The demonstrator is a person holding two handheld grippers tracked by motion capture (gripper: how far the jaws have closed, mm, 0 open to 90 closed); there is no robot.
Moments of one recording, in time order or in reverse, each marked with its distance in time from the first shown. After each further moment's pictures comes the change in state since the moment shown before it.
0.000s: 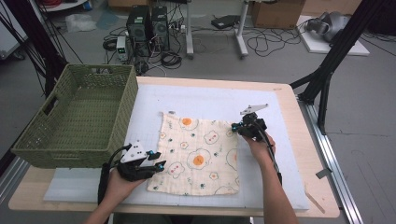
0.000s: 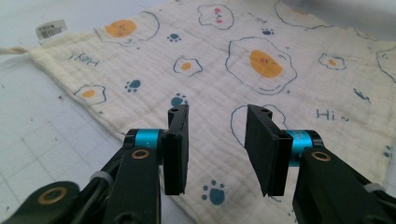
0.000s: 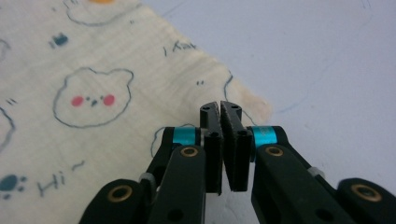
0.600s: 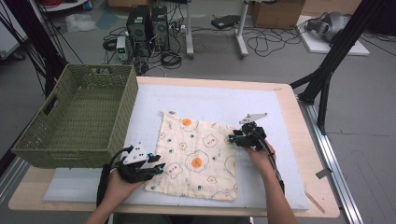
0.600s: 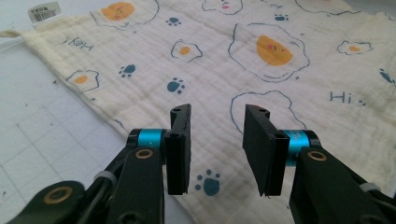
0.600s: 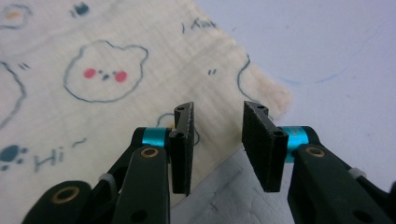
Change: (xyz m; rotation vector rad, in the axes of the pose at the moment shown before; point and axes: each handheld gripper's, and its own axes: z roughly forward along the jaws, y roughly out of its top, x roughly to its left) left arm -0.002 -0.005 0.001 0.063 0.002 0.019; right arm 0.018 -0.023 0.000 0.028 0.019 -0.025
